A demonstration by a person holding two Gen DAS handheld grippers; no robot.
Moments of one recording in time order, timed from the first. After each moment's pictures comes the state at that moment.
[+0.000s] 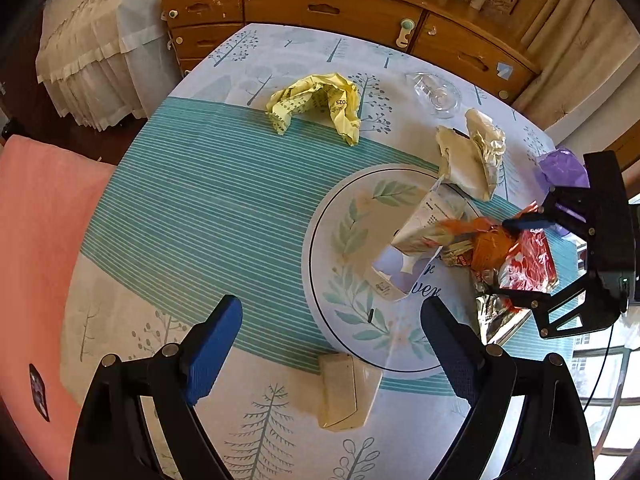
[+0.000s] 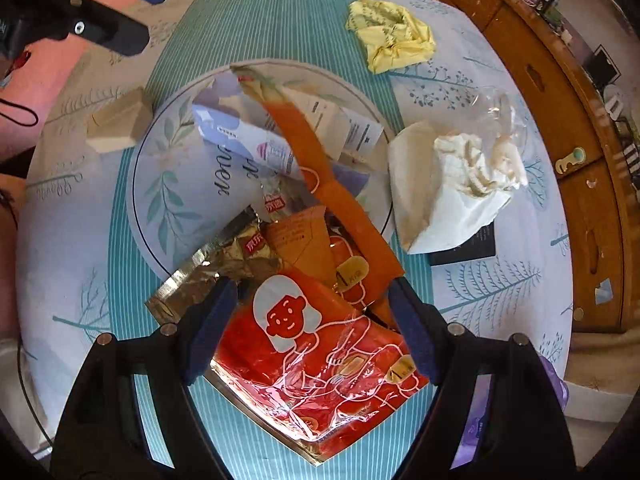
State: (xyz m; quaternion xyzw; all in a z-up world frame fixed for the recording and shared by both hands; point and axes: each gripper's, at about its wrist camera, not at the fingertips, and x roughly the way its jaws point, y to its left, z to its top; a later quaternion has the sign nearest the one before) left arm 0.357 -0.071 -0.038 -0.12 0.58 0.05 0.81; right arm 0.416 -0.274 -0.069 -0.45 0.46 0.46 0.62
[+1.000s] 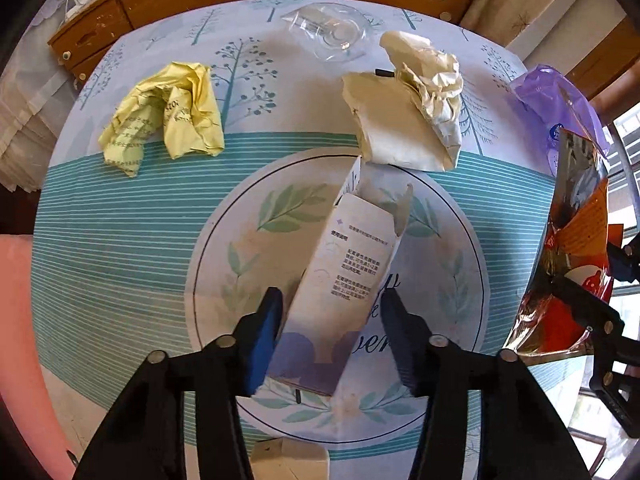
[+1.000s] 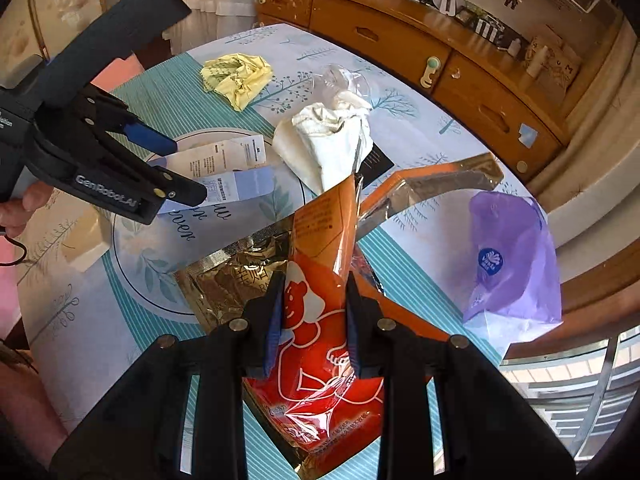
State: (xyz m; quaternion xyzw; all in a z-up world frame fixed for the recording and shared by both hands) left arm 0.449 -0.149 -0.094 -0.03 0.63 -0.07 0.77; right arm 0.393 -0.329 -0.012 -0.25 0.46 0.25 0.82
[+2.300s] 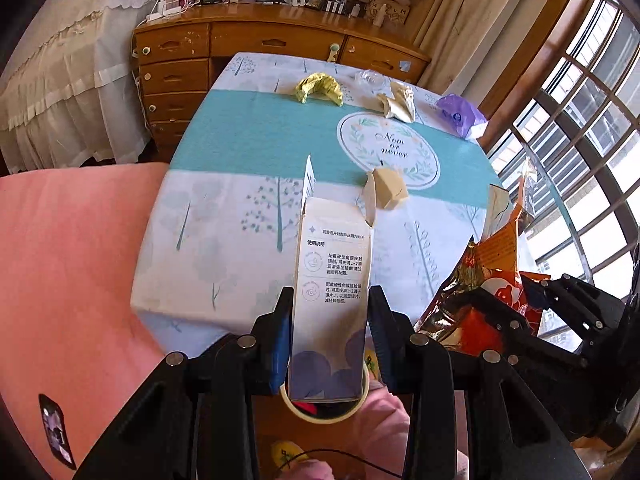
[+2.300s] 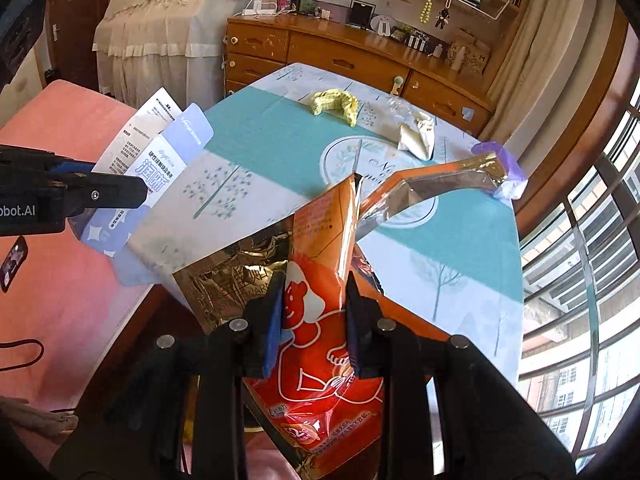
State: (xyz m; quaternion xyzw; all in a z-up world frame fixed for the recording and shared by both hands) left arm 0.040 0.082 0.019 -0.09 0.50 -0.12 0.85; right arm 0.042 -0.081 0.012 -0.18 0.42 0.09 0.88
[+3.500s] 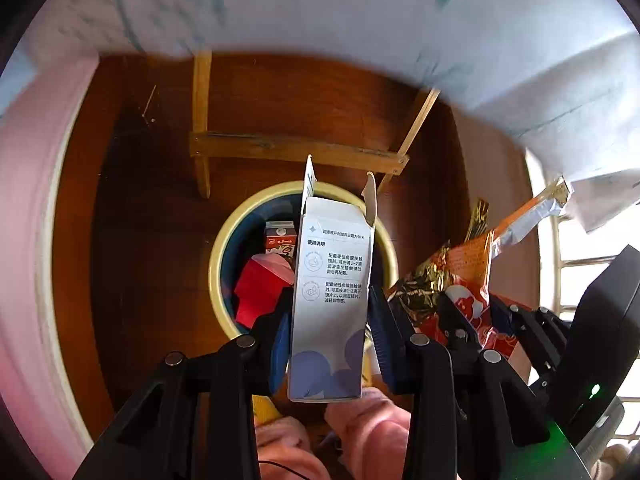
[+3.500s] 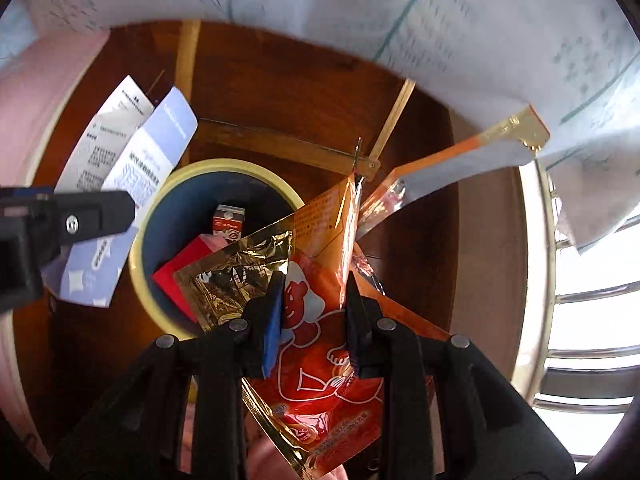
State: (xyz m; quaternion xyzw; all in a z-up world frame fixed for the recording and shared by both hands) left arm -0.020 -0.012 -0.402 -0.10 0.65 -0.14 0.74; right arm -0.087 -0.112 -0.390 -0.13 0.59 -0.07 0.79
